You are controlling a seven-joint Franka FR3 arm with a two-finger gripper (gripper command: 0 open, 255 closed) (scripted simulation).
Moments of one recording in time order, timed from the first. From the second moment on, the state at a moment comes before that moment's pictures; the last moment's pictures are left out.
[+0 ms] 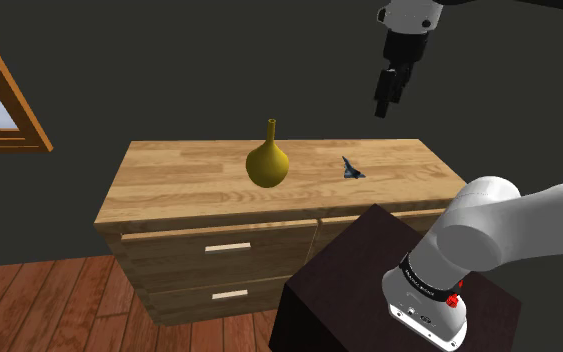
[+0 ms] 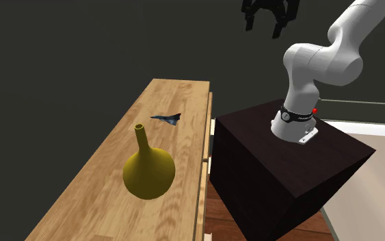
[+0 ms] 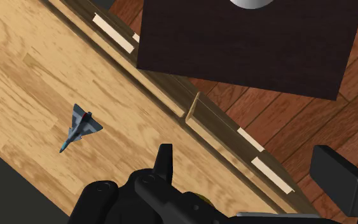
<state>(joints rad) 0.01 -0.79 -0.02 -2.31 -0.11 1.43 -0.17</state>
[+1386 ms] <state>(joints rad) -0.11 -0.35 -0.22 -2.46 -0.24 2.05 -0.14</state>
